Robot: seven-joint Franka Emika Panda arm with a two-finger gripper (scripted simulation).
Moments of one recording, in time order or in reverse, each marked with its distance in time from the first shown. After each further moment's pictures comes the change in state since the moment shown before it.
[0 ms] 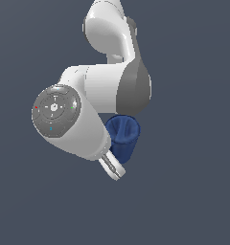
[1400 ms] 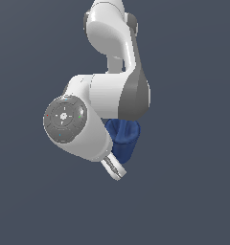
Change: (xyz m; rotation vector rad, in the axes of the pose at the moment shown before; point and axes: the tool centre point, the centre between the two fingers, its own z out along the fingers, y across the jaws) arm 0.000 0.000 0.023 0.000 -0.001 0.002
